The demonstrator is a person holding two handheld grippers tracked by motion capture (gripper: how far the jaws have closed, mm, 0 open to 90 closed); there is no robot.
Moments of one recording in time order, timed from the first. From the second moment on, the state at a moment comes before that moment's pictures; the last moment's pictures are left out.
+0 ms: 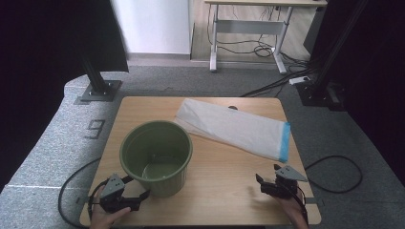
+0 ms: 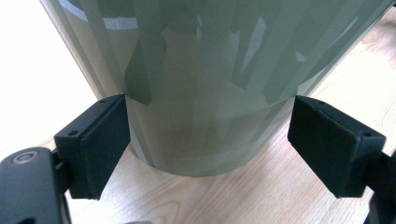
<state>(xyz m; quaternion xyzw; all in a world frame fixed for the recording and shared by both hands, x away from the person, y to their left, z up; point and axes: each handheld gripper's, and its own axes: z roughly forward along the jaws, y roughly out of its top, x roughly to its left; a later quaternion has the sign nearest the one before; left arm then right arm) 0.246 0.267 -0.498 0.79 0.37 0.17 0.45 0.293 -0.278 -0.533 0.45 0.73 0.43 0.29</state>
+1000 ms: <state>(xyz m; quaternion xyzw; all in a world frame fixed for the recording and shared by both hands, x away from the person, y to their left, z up) 0.305 0.177 -0.493 0.83 0.33 0.17 0.42 0.288 -0.279 -0.535 0.44 0.74 0.43 0.27</state>
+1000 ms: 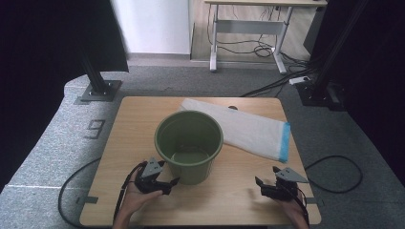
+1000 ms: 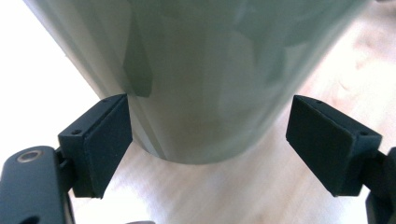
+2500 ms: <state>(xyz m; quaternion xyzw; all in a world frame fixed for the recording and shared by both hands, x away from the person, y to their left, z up) 0.286 0.232 -0.482 0.82 0.37 0.22 0.38 0.286 -0.275 -0.535 0.43 0.74 0.42 0.29</state>
